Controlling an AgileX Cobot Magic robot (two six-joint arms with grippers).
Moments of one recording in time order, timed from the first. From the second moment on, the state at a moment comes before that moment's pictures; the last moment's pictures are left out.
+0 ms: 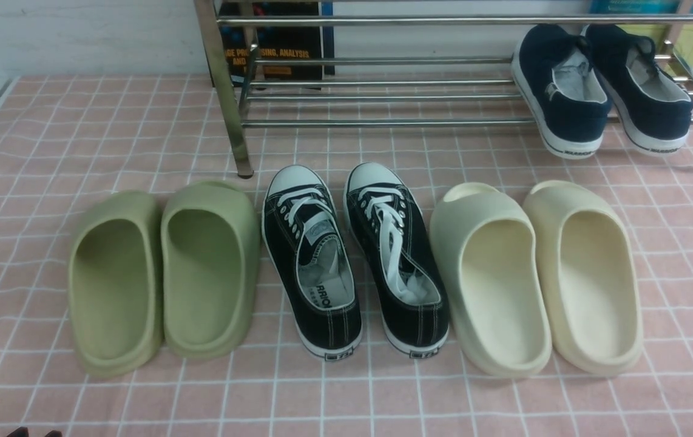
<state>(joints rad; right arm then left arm) -0.06 -0.01 0.01 0.06 0.38 0.12 -0.12 -0.01 0.02 -0.07 0.38 0.10</state>
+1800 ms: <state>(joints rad) -0.06 -0.01 0.01 0.08 0.37 -0.01 -0.12 -0.01 0.02 -0.07 0.38 0.10</state>
